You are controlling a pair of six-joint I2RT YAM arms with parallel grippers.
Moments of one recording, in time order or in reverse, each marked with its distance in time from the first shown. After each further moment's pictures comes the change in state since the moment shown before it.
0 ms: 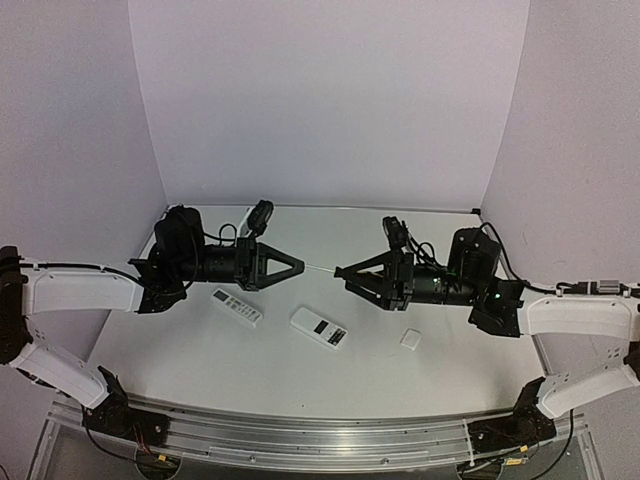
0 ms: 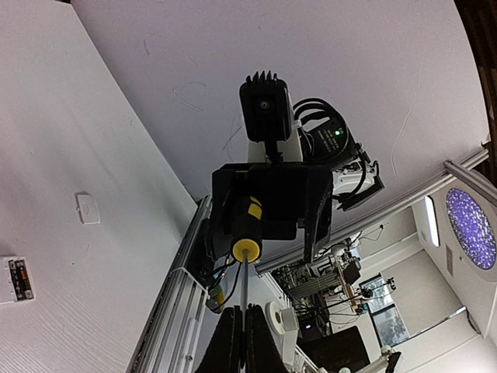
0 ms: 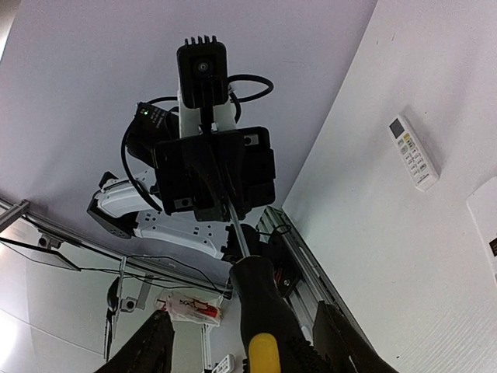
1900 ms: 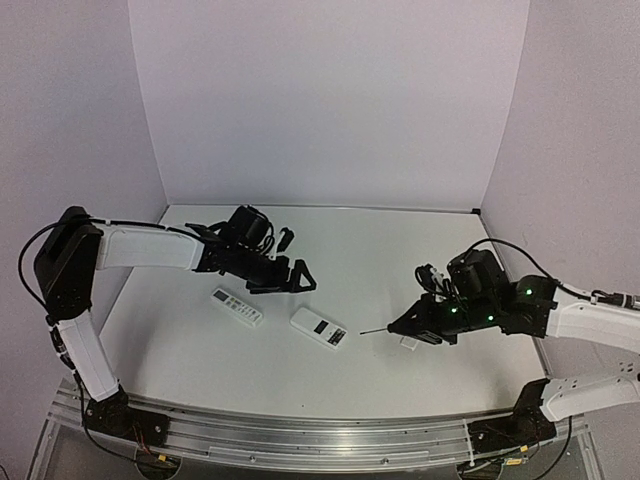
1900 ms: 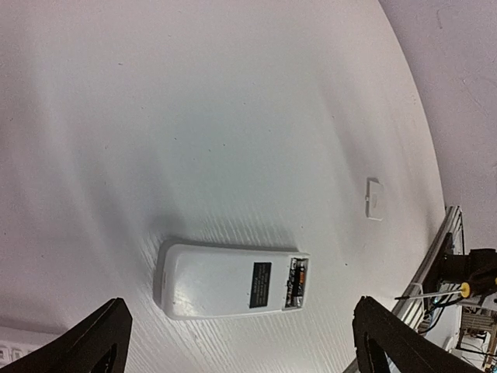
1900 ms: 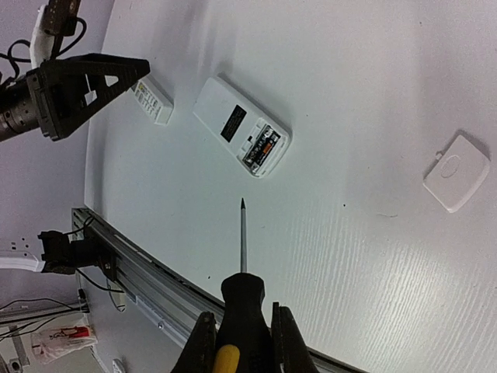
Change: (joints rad) left arm 0.046 0.425 0.429 -0.825 -0.457 0.470; right arm -0.002 -0.182 0.025 -0.910 0.361 -0.133
